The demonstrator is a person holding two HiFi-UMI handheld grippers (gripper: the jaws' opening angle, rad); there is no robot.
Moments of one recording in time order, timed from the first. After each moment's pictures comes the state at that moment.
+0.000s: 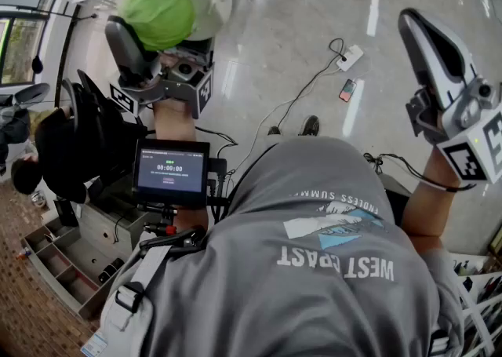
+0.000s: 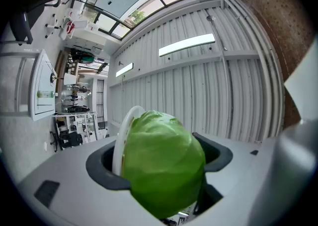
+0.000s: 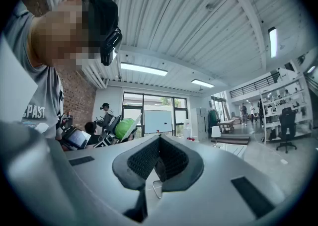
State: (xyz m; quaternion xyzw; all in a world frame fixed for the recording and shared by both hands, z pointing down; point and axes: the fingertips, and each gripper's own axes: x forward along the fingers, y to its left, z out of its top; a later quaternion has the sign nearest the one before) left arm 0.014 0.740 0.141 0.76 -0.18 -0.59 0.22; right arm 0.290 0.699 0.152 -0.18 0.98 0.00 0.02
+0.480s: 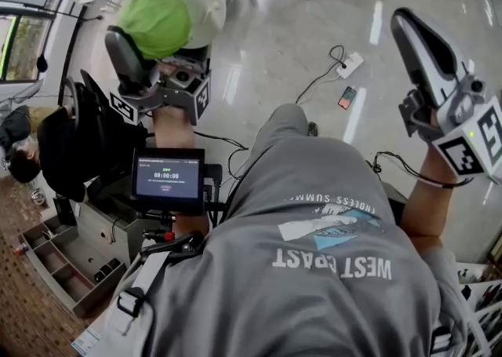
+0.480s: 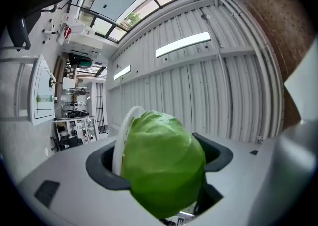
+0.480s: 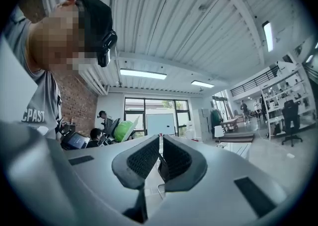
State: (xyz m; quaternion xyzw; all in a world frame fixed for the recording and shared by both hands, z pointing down) left arm 0.025 0.752 0.138 0.75 -0.20 -0.59 0.21; right arm 0.305 0.699 0.152 -0.17 0.98 -0.02 0.04
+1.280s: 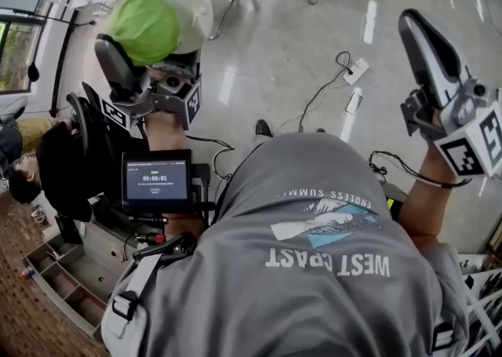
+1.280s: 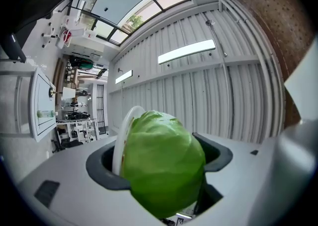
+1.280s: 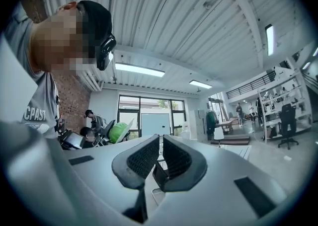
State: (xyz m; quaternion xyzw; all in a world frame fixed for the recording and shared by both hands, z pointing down) left arm -0.124 0.726 0.140 0.75 -0.19 -0.60 0.21; right arm 0.180 0.668 0.143 -0.21 0.98 -0.01 0.04
